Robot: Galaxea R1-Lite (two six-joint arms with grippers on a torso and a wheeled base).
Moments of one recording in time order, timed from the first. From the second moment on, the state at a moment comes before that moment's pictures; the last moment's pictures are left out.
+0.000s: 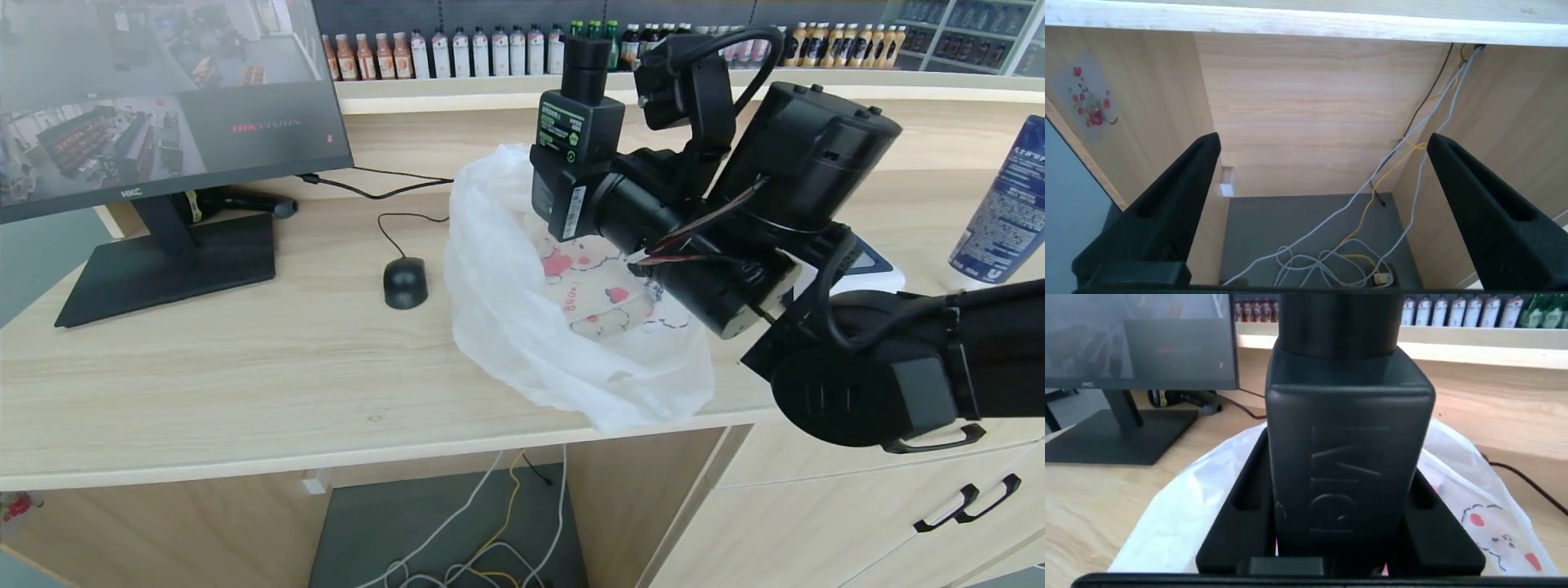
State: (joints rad) left arm 0.00 0.00 0.00 0.00 0.00 0.00; right arm 0.74 1.91 -1.30 -0.93 -0.17 -0.11
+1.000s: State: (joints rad) left arm 0.00 0.00 0.00 0.00 0.00 0.00; right arm 0.73 2.09 -1.40 -0.91 -0.14 -0.07
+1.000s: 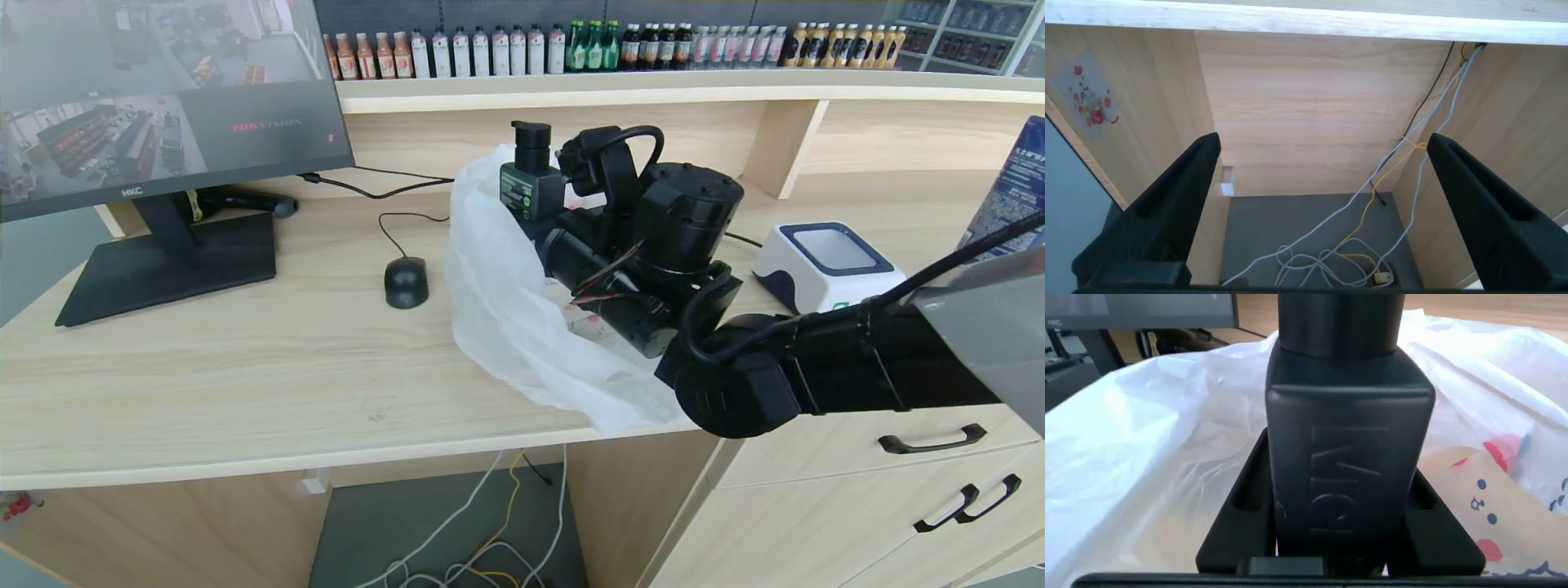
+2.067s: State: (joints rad) left arm 0.00 0.00 0.00 0.00 0.00 0.00; right arm 0.72 2.15 -1.20 -1.10 -0.11 -0.06
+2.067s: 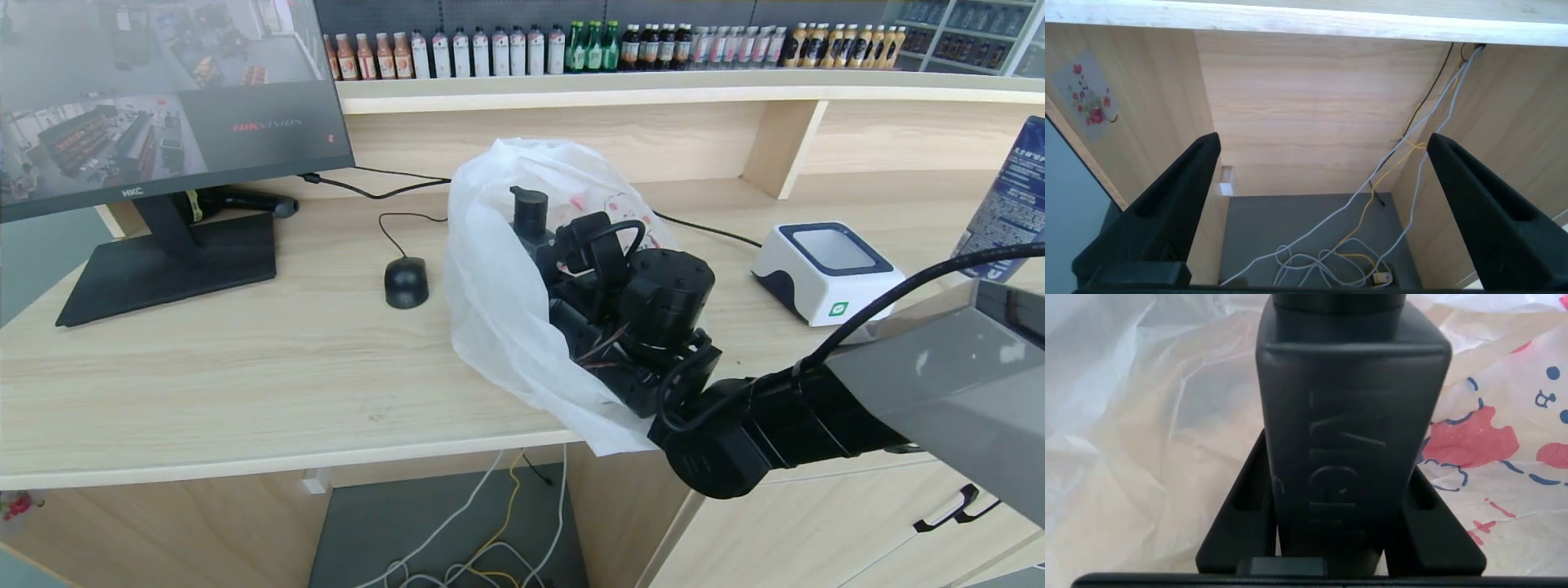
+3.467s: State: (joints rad) left arm 0.00 0.00 0.00 0.00 0.00 0.00; right arm 0.72 2.14 -1.20 -1.11 -0.12 -0.08
